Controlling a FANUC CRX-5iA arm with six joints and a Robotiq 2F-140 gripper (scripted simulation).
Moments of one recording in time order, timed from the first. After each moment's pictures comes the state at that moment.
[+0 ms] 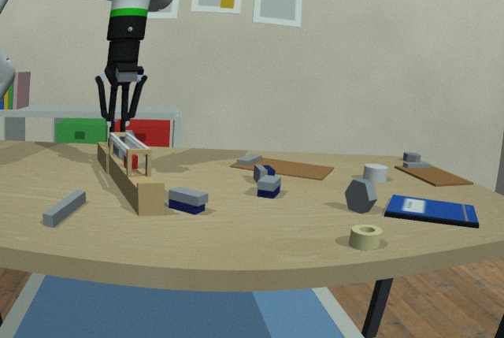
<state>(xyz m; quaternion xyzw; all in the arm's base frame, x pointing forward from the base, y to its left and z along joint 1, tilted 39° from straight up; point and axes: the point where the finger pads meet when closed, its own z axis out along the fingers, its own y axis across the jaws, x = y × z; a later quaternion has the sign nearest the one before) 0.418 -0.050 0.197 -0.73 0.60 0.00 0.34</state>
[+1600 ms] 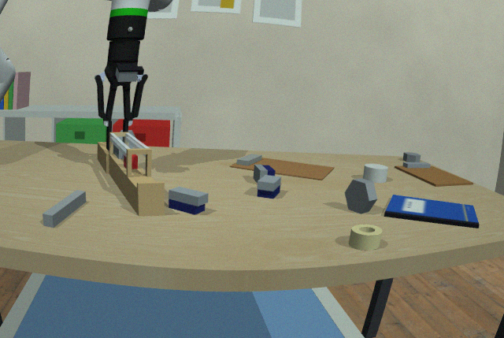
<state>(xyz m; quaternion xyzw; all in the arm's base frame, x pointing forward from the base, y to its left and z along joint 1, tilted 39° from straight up) 0.418 -0.050 0.197 -0.73 0.60 0.00 0.34</state>
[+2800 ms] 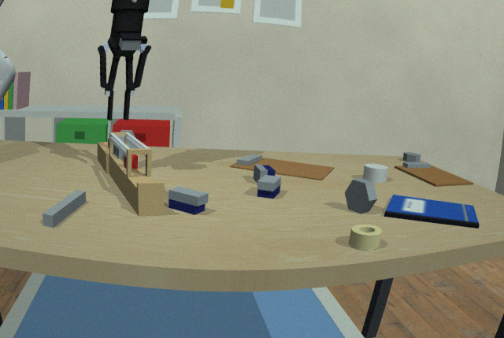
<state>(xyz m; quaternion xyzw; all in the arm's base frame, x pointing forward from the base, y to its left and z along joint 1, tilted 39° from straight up) 0.390 -0.083 0.249 -0.73 0.60 0.00 0.34</state>
